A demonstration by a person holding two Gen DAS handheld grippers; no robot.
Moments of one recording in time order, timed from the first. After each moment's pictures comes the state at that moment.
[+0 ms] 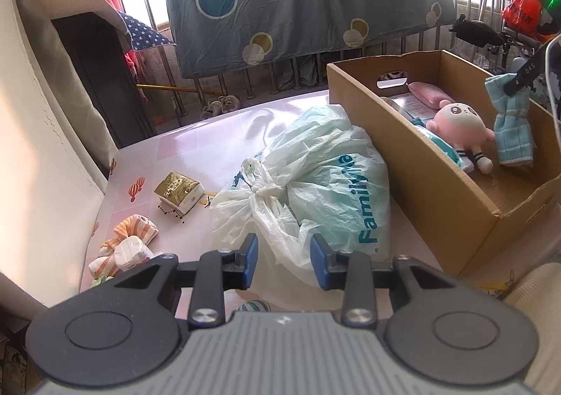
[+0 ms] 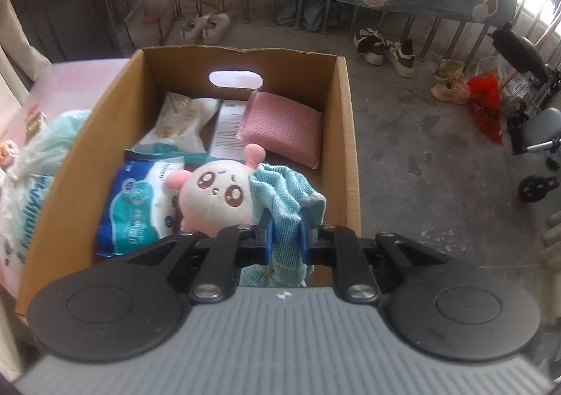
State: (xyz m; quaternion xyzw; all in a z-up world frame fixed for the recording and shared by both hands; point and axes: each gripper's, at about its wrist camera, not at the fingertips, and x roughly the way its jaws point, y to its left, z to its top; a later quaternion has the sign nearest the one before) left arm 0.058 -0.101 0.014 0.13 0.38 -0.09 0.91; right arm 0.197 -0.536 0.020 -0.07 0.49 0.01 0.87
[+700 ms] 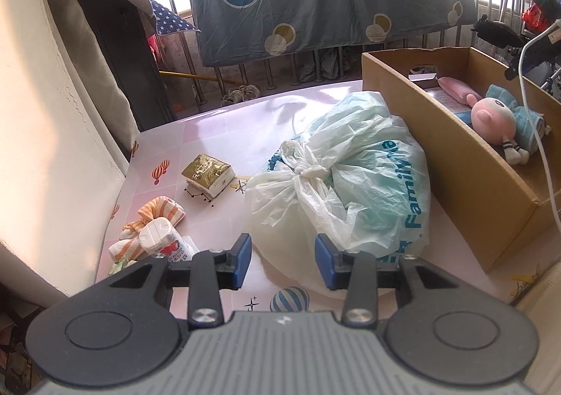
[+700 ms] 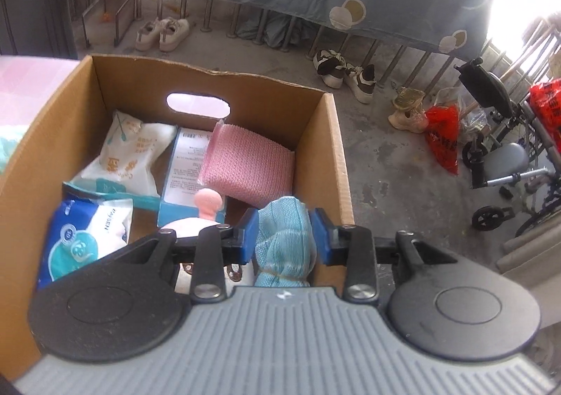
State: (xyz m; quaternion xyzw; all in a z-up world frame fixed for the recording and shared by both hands) left arm 0.060 -0.065 0.005 0.12 0.39 -0.06 0.91; right arm 0.252 -0.506 0.007 -0.09 0.45 -0.06 0.89
